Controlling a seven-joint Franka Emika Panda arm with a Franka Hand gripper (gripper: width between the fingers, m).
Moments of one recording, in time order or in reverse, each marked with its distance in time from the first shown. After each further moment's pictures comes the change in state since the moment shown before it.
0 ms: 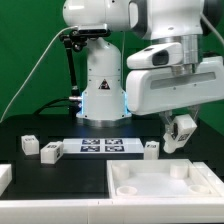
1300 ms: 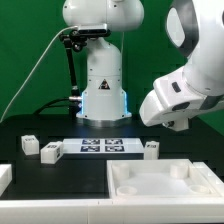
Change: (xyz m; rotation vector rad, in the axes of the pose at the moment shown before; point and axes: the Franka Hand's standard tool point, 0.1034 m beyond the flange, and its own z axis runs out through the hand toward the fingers) arm -0.112 -0.086 0.004 0.132 -0.969 0.086
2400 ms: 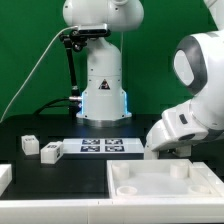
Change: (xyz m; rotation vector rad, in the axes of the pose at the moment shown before) arm 0.035 -0.016 0.070 -0.061 -0.006 0.034
